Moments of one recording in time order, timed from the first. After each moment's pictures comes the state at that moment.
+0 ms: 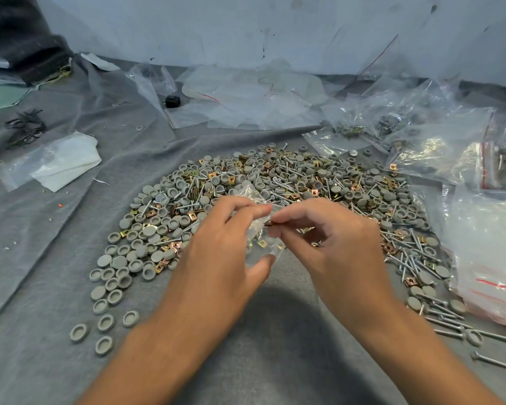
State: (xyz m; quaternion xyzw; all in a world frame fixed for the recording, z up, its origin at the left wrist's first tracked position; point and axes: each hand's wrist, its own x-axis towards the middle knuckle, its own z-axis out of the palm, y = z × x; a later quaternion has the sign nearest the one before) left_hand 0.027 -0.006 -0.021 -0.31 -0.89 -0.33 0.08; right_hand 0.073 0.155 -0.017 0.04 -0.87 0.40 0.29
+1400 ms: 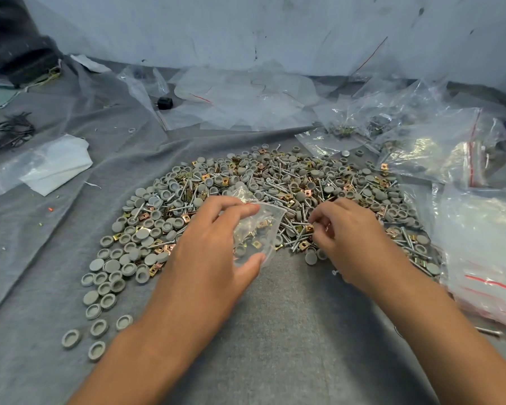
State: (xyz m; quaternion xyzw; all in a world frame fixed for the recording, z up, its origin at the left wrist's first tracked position) left_hand 0.026 -0.012 -0.018 -0.31 -0.90 -0.30 0.07; right_hand 0.055 0.217 -0.040 -0.09 -0.98 0.17 0.10
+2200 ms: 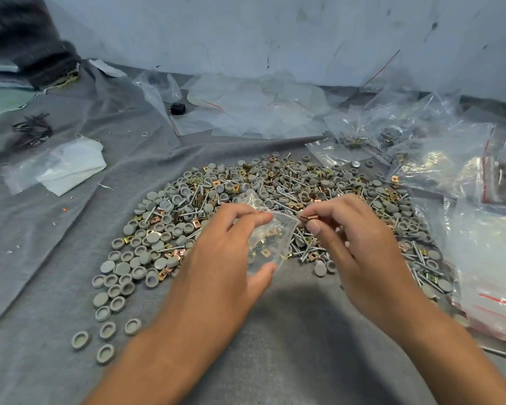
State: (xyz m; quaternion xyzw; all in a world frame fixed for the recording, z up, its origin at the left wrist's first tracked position) left_hand 0.026 -0.010 -0.019 -0.31 -0.89 -0.32 0.07; right_hand 0.070 0.188 -0.017 0.04 -0.91 0.32 0.25
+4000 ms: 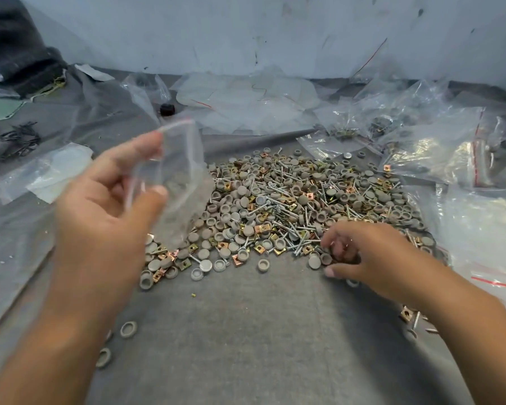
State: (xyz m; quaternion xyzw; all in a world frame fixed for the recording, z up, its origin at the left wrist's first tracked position) left_hand -0.008 -0.063 0.011 -0.20 -0.74 -0.62 0.18; right_hand 0.073 0.246 -0.033 -0.07 -0.97 0.20 -0.07
